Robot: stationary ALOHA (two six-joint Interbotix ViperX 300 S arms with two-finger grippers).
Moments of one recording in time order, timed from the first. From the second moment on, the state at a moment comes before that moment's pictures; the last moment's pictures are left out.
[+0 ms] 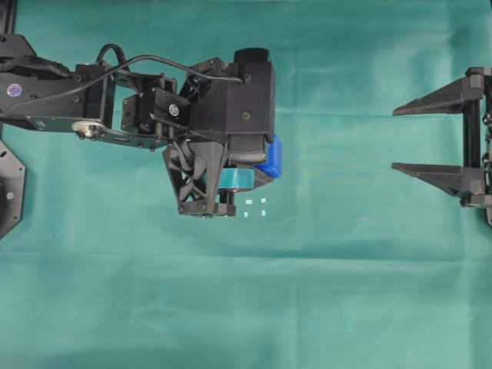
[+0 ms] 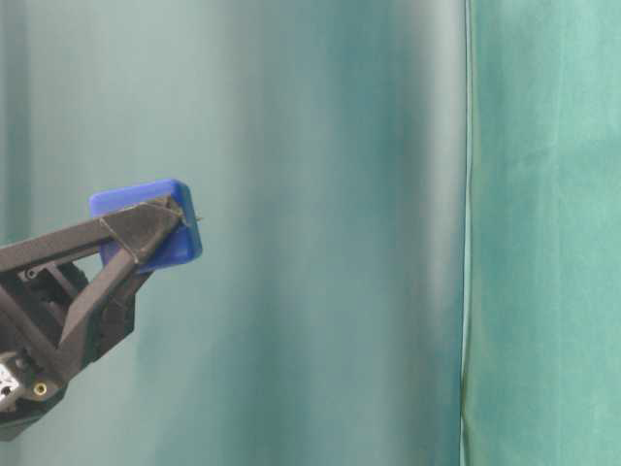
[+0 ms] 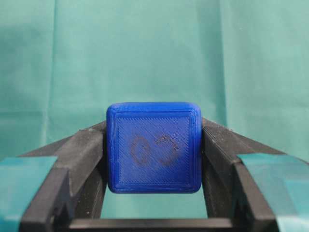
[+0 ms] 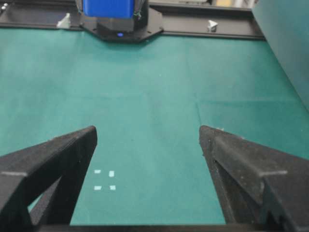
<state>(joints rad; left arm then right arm) 0.00 -0.10 0.12 0.02 0.72 0.03 -0.07 -0.90 1.14 0.00 -0.12 0.08</state>
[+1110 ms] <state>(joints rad) 0.00 -0.32 0.48 0.01 0.17 0.02 -0.07 -0.90 1.14 -0.03 -0.13 0.07</state>
